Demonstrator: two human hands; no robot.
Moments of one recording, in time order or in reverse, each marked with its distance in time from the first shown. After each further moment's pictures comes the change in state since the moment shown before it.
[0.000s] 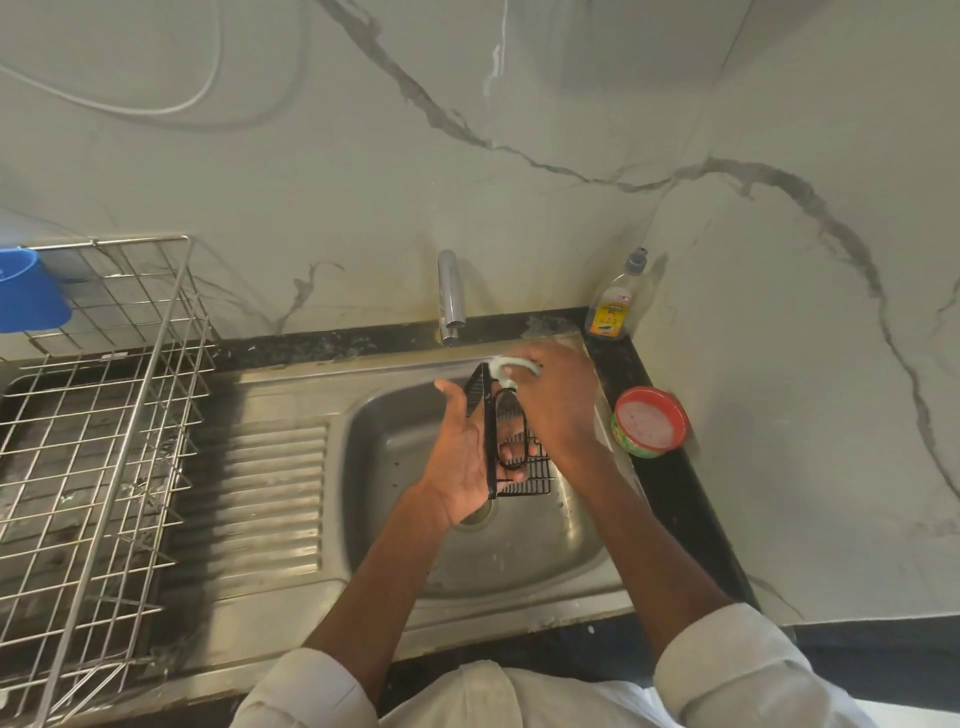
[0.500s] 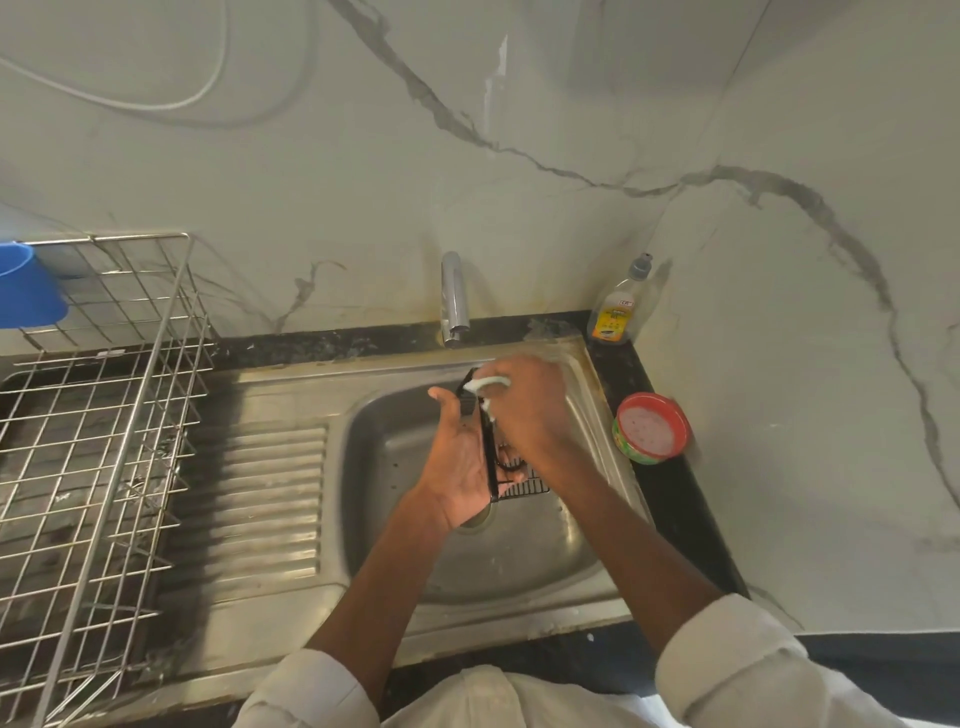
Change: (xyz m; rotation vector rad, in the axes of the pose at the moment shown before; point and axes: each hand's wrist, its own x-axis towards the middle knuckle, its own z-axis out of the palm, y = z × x) left_hand 0.005 0.003 -0.010 -0.165 0.019 -0.027; right_hand 0.003 -0.012 0.012 -0.041 -0.148 0.011
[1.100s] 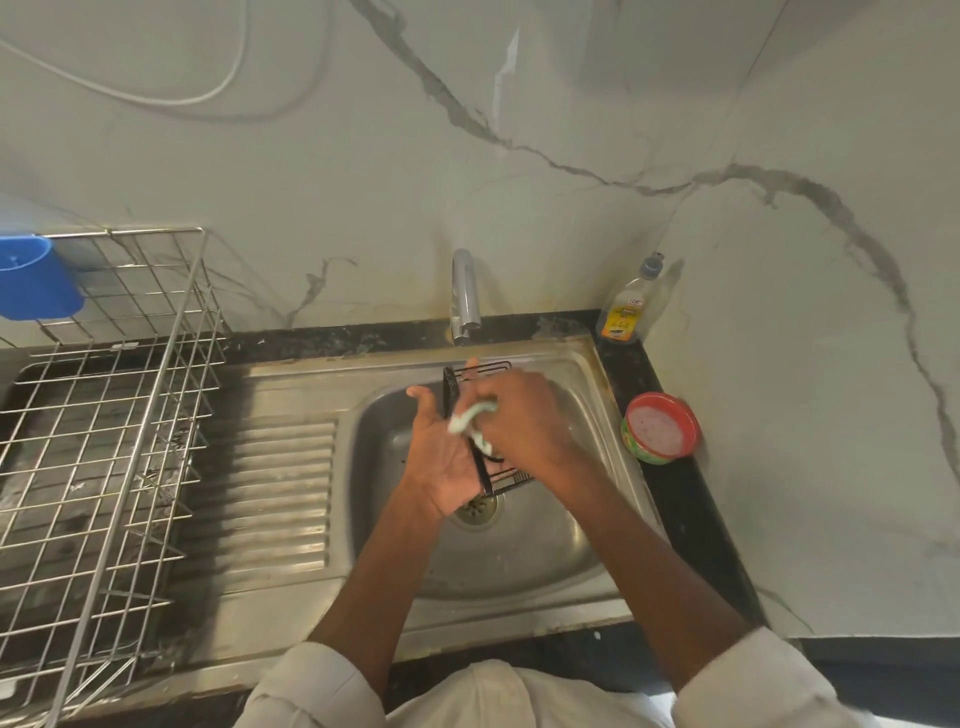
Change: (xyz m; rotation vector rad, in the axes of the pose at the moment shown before) left_hand -0.001 0.011 -0.017 -0.259 0.032 0.017; right_hand -0.024 -0.021 -0.004 0.006 -0.209 -0.107
